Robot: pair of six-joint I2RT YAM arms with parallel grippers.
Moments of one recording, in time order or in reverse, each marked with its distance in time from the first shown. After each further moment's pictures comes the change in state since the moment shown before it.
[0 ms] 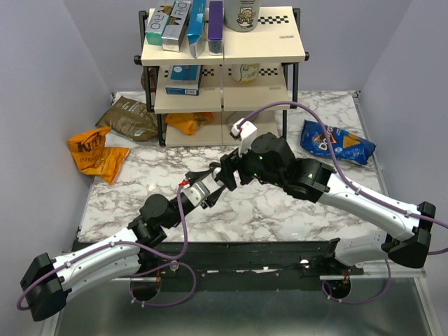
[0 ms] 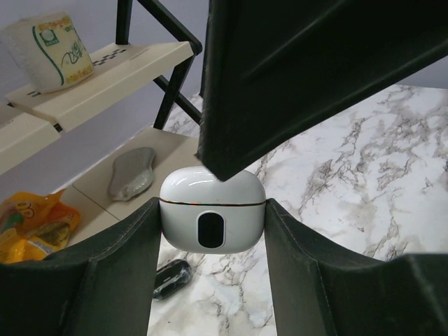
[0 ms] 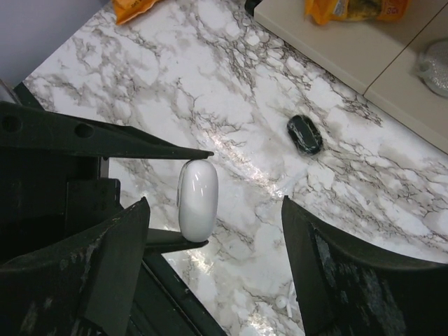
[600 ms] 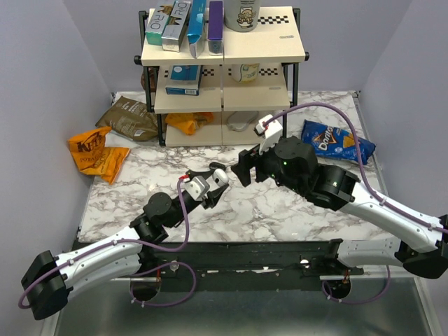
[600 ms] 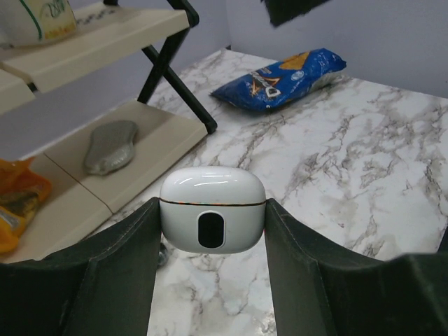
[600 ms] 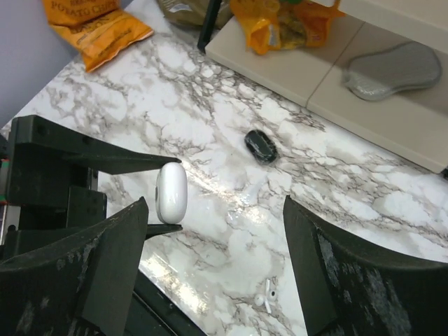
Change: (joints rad) left arm 0.006 0.050 -0.001 -0.018 -0.031 -0.144; right arm 0.000 -0.158 -0.064 0.006 0.172 0.013
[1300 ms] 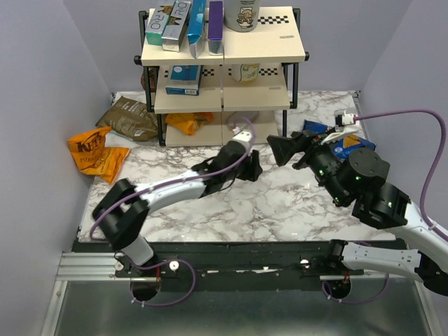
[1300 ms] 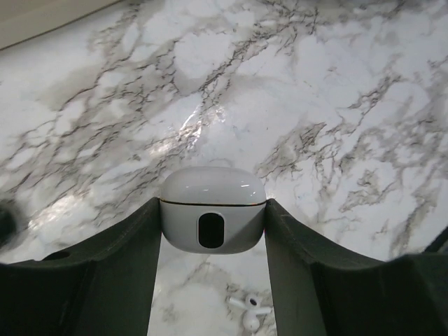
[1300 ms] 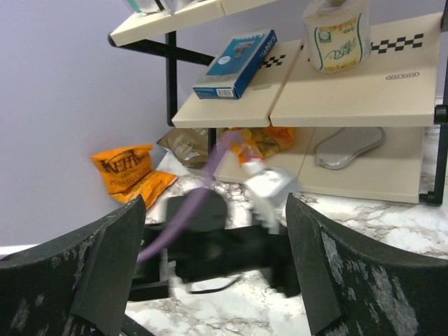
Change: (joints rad) left arm 0.034 0.933 0.798 -0.526 -0.028 -0.577; right arm 0.006 -0.286 -0.042 0.163 0.261 0.148
